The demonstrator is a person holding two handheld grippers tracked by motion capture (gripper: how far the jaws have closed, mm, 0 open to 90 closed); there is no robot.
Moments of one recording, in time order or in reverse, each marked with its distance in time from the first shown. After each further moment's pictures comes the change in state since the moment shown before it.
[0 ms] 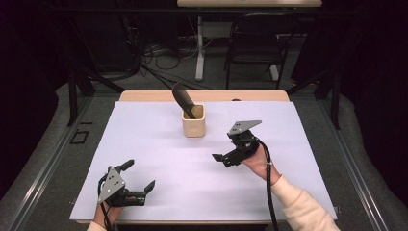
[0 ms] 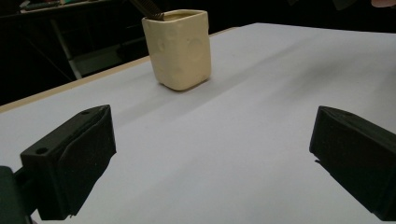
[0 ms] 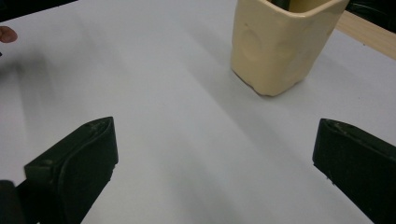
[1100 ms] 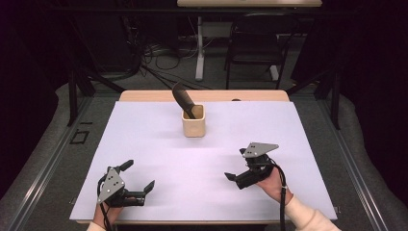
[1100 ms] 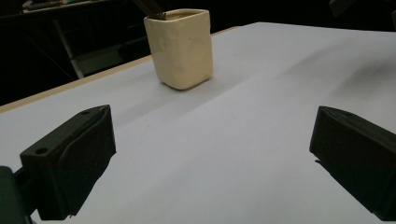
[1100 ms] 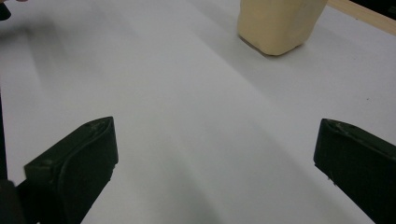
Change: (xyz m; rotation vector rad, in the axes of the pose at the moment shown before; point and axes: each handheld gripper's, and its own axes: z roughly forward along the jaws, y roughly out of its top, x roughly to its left) left arm 0.000 0.000 -0.001 0.003 0.005 -0.001; right arm 0.024 -0.056 -0.031 -0.027 -0.041 -0.027
